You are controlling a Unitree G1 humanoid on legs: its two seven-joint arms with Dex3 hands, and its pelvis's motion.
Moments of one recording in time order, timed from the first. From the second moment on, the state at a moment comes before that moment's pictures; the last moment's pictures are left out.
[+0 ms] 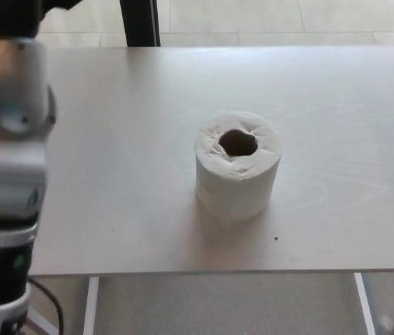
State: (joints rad) left_arm -0.53 0.30 0.05 -0.26 0.50 0.19 0.16; right_arm -0.15 -0.99 -0.09 0.00 -0.75 0.02 0.09
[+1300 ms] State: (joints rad) left_arm 0.32 0.40 0.82 0.49 0.17 0.19 0.02; right_arm 0.13 -0.93 -0.99 0.75 -0.34 -0.04 0.10
